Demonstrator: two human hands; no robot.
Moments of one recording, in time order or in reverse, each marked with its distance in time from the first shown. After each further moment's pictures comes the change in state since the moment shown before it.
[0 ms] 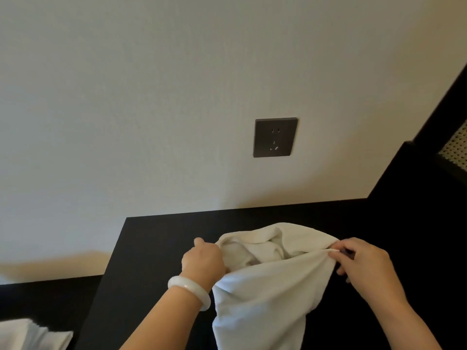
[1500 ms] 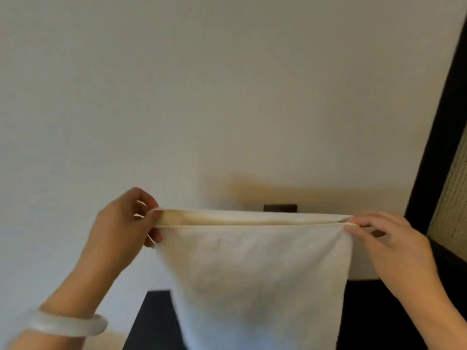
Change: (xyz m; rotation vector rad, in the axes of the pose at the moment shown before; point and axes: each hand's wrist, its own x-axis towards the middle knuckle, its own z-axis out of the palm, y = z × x) left_hand -0.138 -0.110 -0.226 -0.840 0.913 0.143; right_hand 0.026 -0.101 -0.138 0.423 0.428 -0.564
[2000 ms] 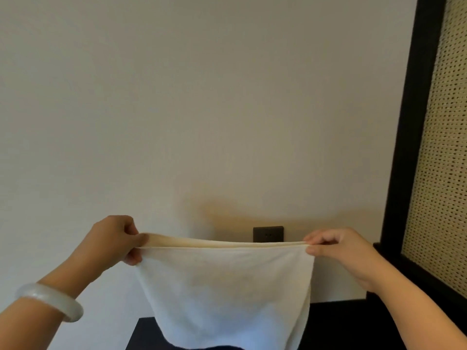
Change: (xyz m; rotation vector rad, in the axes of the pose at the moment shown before) left_hand 0.020 0.013 -0.035 0.196 -0.220 -0.191; right_hand 0.032 -0.028 -0.009 0.361 -0.503 0.350
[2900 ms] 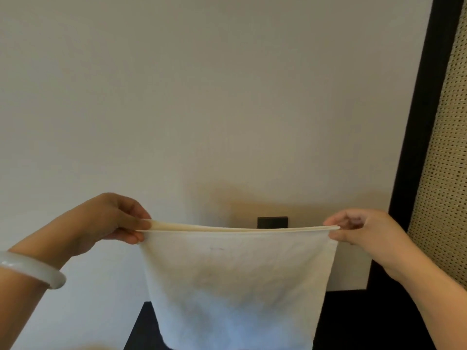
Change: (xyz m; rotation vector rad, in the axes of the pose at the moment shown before) left_hand 0.010 -0.001 -0.034 -0.388 -0.270 -0.017; right_hand -0.010 -0.014 -0.019 -0.036 0.122 -0.144
